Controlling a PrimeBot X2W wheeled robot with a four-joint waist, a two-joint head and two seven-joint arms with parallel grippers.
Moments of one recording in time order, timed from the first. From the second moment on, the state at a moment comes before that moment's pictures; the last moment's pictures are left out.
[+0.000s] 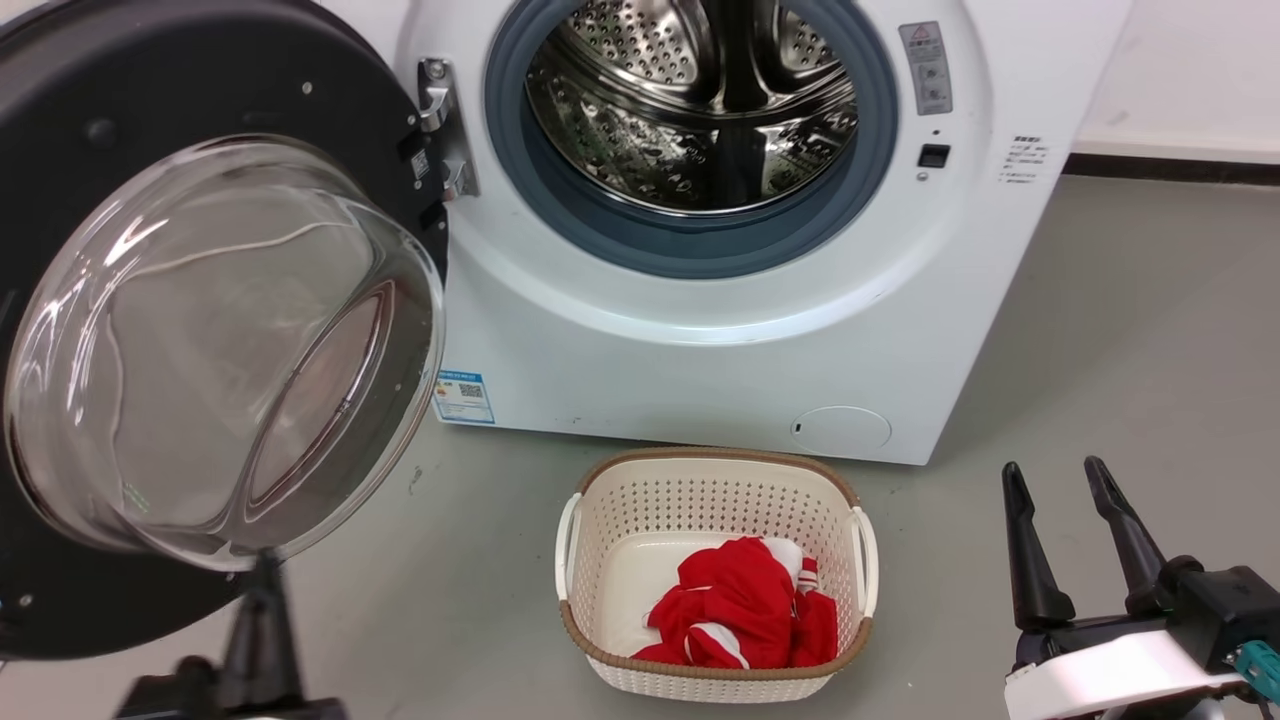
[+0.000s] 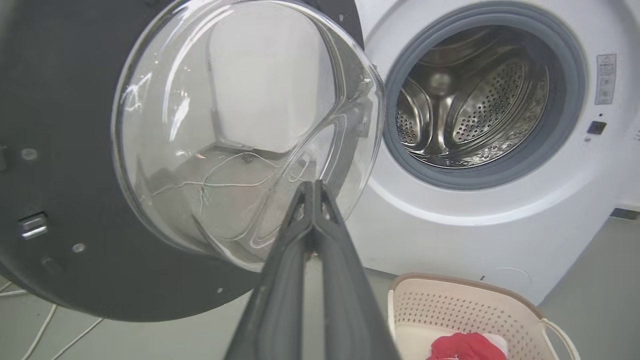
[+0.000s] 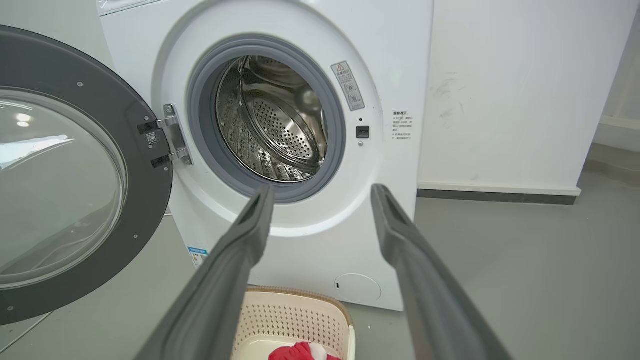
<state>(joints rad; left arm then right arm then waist) 0.15 0.05 0.19 0.01 -0.13 -0.08 -0.26 0.06 -0.05 -0.01 -0.03 0.13 0.13 -0.18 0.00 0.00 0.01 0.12</state>
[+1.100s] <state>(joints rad) -0.01 0.05 0.01 0.03 -0.10 -0.04 -0.26 0.06 -0.05 -0.02 -0.03 0.08 0.13 -0.18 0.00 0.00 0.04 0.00</state>
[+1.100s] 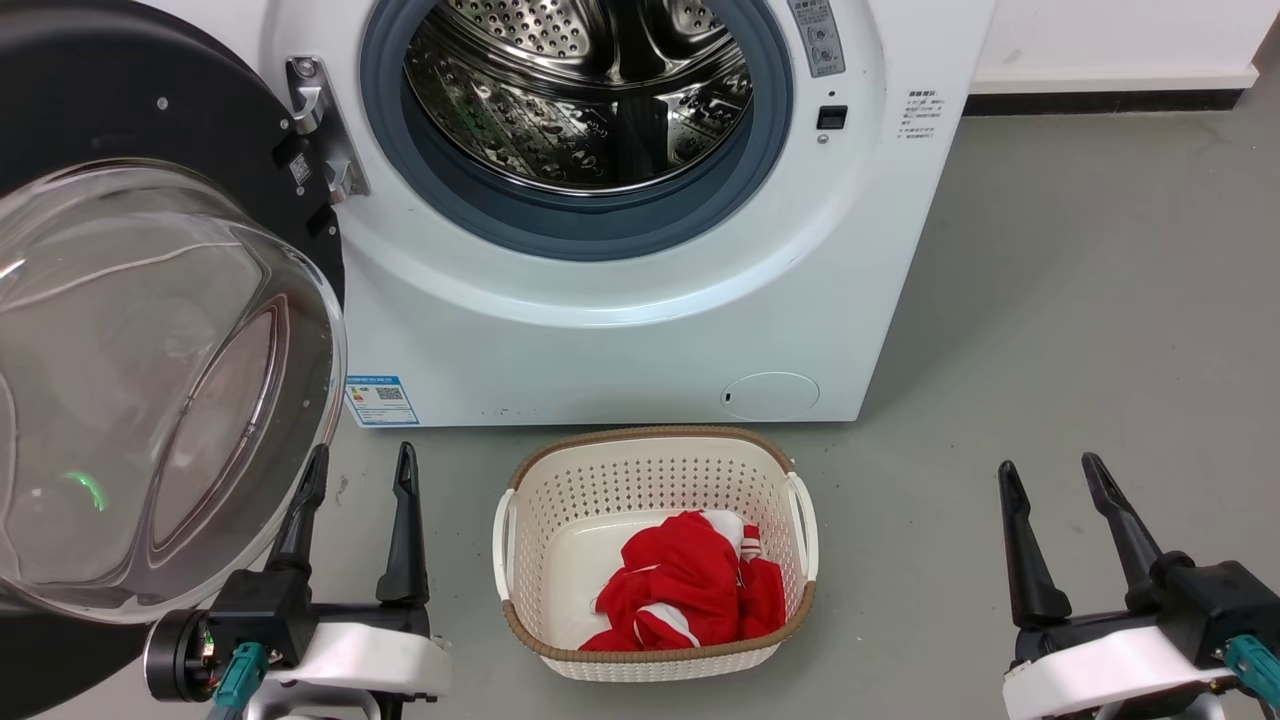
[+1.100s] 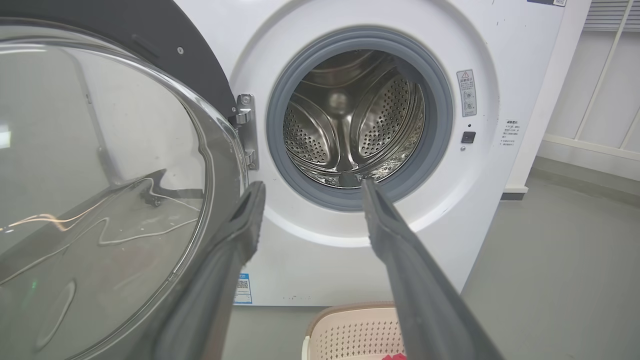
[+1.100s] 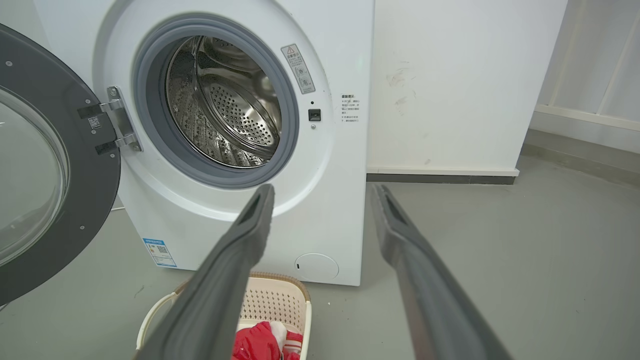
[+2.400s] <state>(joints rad) -0.01 0.05 0.03 0.11 -0.38 -0.06 -0.19 0.05 -0.06 -0.01 0.06 0.40 0.13 -0.15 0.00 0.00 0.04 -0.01</state>
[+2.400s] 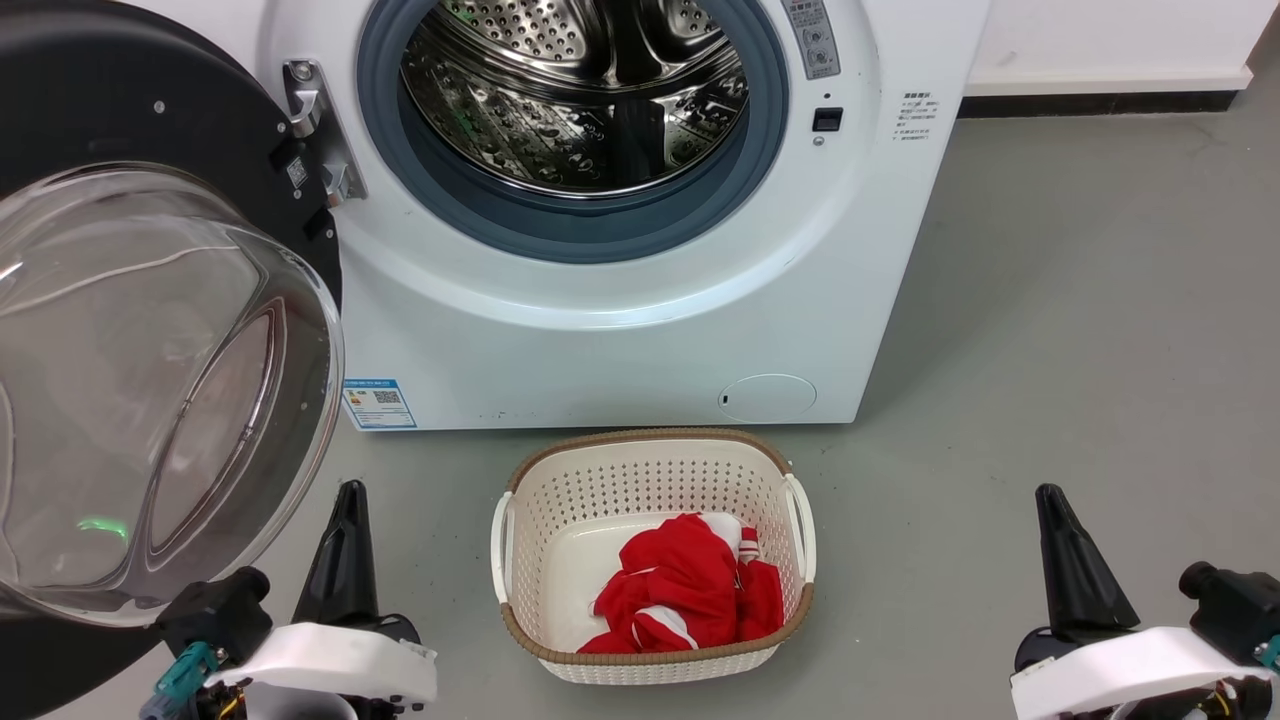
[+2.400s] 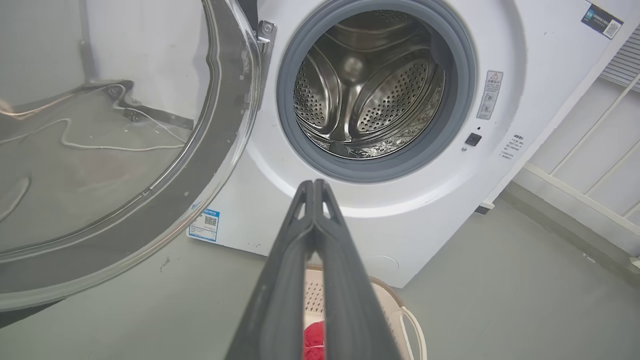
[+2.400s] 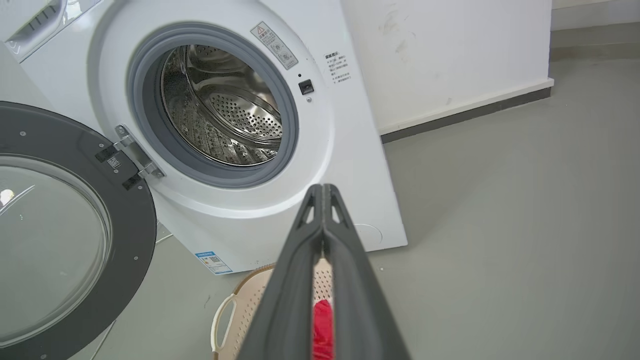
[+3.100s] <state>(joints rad) -0.03 0.05 0.05 0.14 -0.72 -0.08 -0.10 0.02 -0.07 -0.01 0.11 0.76 0.13 -0.09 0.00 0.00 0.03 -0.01</state>
